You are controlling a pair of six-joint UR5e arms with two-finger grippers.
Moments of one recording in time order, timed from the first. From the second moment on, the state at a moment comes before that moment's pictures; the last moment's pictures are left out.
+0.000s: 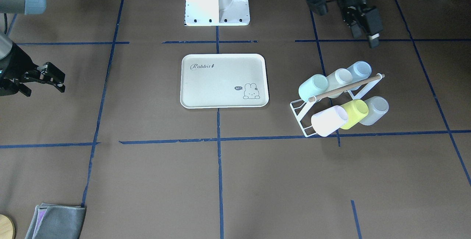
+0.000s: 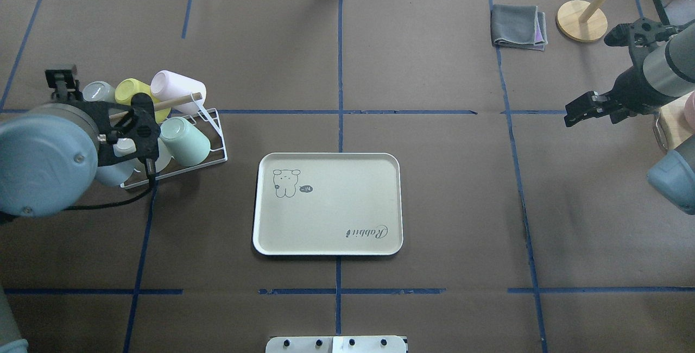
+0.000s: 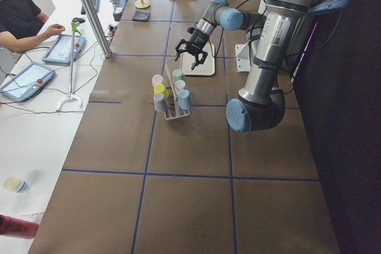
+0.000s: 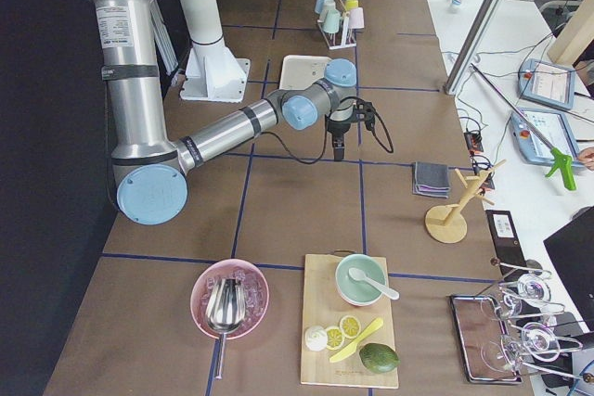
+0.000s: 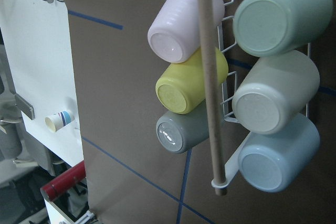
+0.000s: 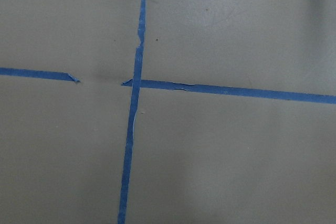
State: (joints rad) left arm -0.47 -1.93 -2.37 -0.84 -1.15 0.25; right arm 1.03 -1.47 1.91 -1.45 2.19 0.67
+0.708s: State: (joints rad) left arm -0.26 -2.01 -2.26 -0.77 -0.86 0.58; right arm 1.03 -1.48 1.89 -1.45 2.19 0.67
